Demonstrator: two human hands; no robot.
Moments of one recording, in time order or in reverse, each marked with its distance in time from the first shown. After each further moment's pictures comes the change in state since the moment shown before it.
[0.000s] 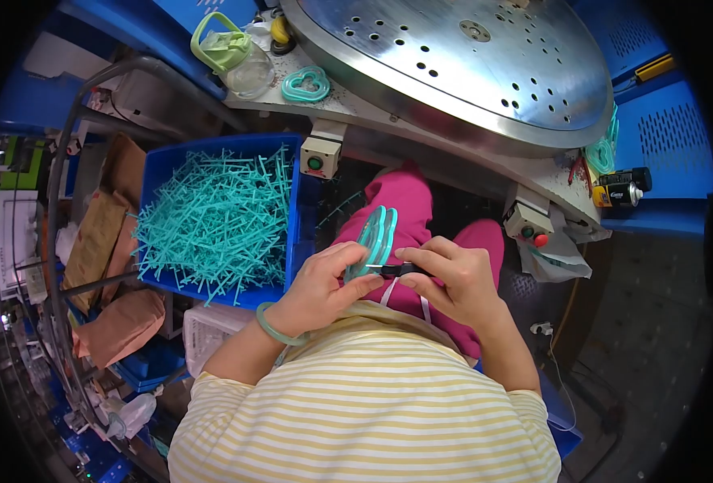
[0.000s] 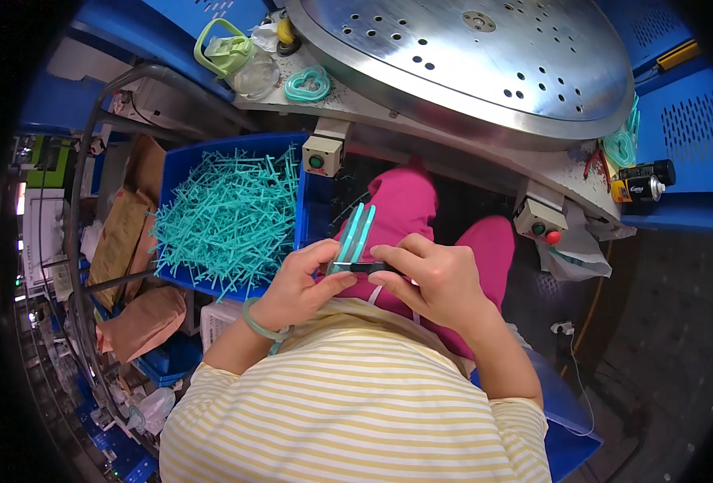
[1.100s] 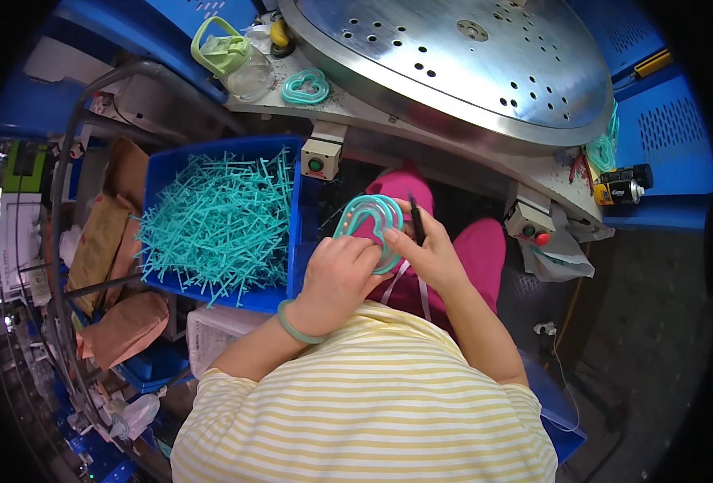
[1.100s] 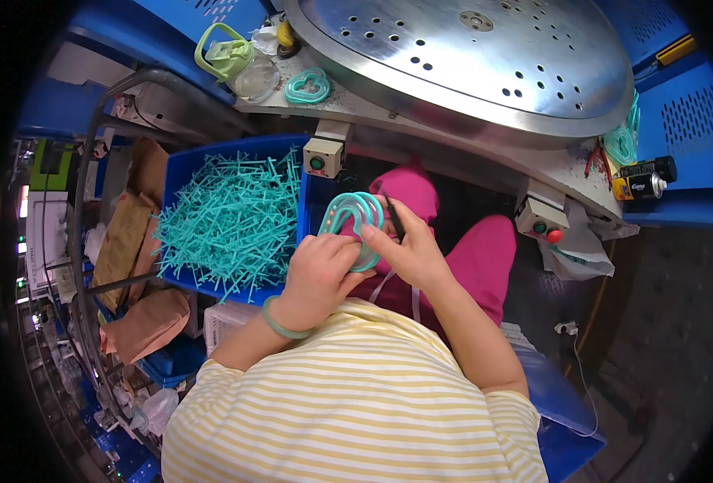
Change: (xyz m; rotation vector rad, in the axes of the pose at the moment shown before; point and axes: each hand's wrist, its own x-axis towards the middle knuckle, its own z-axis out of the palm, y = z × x) left_hand 0.009 -0.007 0.022 0.700 0.128 0.225; right_hand 0.015 0.032 0.056 0.877 0.057 0.512
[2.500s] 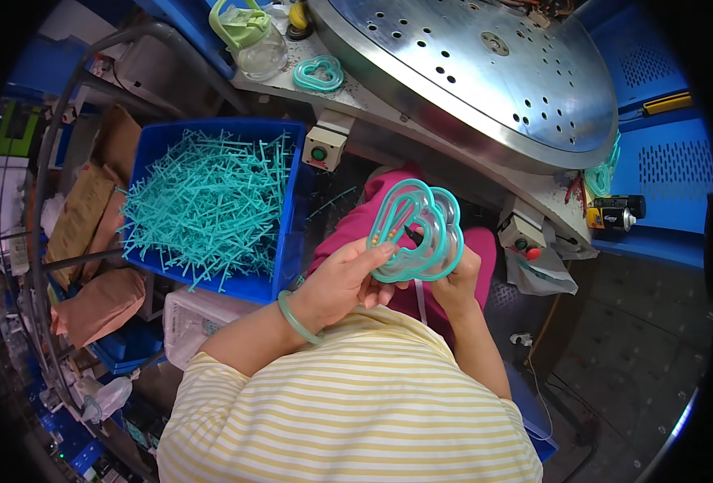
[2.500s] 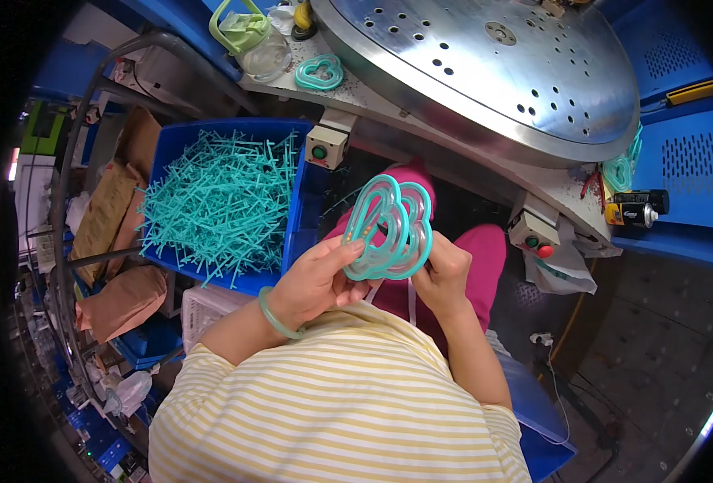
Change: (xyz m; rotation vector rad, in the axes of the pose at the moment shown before) left_hand 0.003 0.002 -0.003 -1.889 -0.262 -0.738; right_hand -0.022 0.015 -0.018 -0.674 0.301 -0.550
